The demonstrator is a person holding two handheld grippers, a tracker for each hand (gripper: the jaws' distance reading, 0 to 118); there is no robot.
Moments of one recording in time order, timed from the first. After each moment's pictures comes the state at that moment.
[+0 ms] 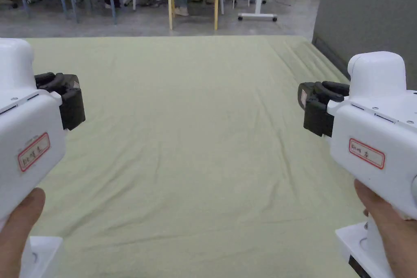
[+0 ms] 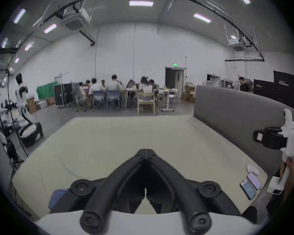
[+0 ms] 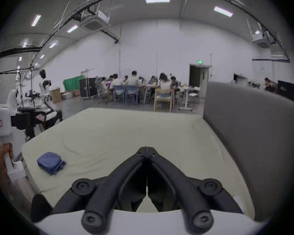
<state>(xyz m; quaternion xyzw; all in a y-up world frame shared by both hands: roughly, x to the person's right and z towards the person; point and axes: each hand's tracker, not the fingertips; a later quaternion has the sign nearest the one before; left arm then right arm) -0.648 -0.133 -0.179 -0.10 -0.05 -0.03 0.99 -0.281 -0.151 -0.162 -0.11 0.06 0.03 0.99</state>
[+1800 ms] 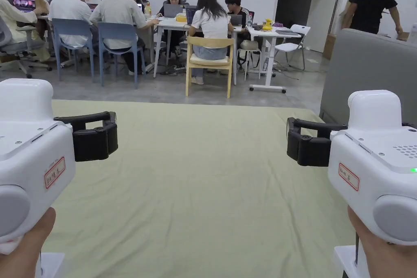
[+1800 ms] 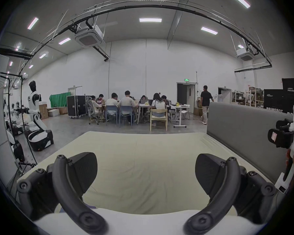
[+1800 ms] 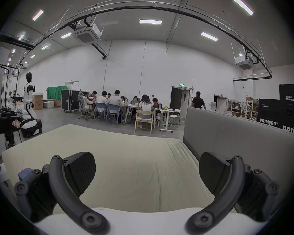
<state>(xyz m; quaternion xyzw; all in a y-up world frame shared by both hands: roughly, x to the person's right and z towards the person) -0.678 -0.107 -0.182 -0.05 0.00 -0.01 1.00 -0.302 -0.112 -0.180 -0.03 -0.02 0.05 1.00</state>
